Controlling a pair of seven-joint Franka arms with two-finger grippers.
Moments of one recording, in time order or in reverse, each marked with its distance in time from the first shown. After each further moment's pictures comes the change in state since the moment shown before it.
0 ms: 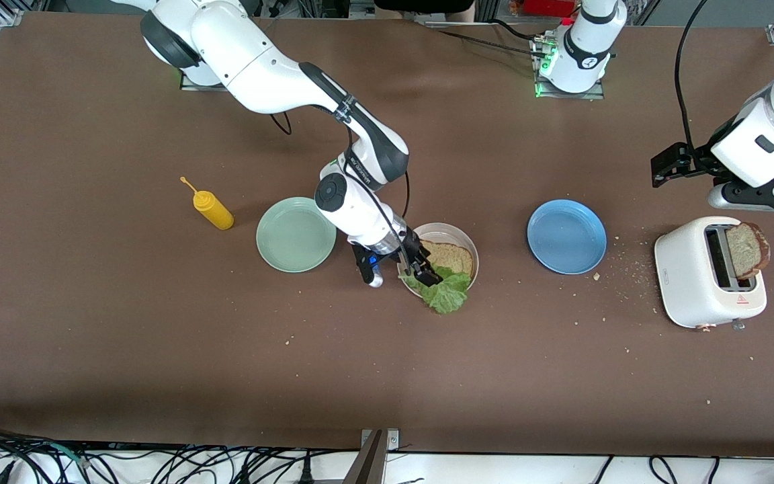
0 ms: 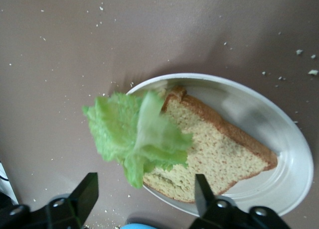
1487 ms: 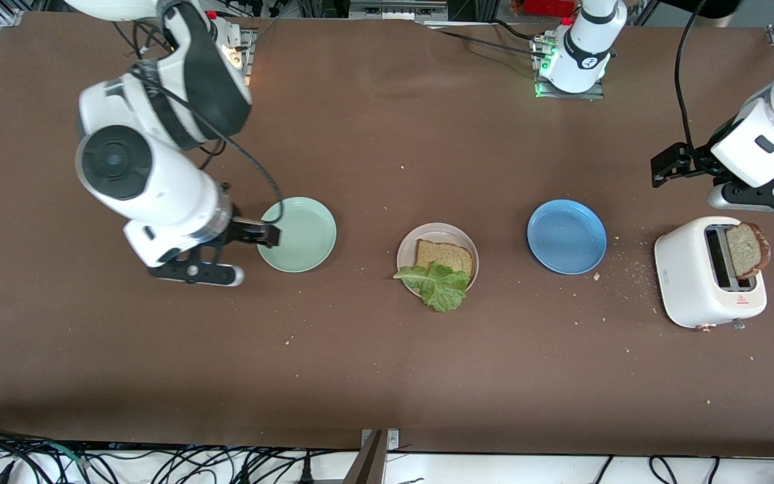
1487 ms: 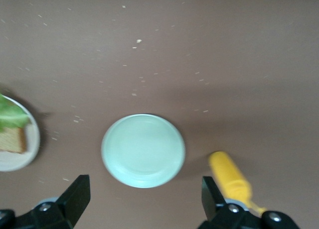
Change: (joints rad) left arm 0.000 0.002 0.001 0.000 0.000 0.000 0.000; right arm -0.220 -0.439 -0.282 0.155 -0.327 -1.197 -1.165
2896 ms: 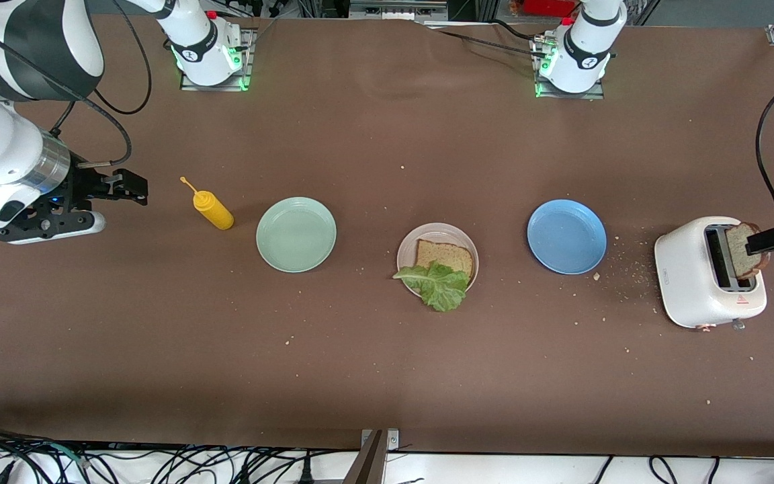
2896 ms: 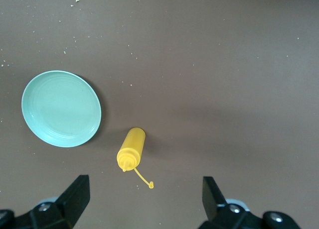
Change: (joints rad) left arm 0.278 0.256 0.035 0.053 0.133 0.229 0.154; right arm -0.008 -0.377 -0.216 -0.507 -0.015 0.127 -0.411
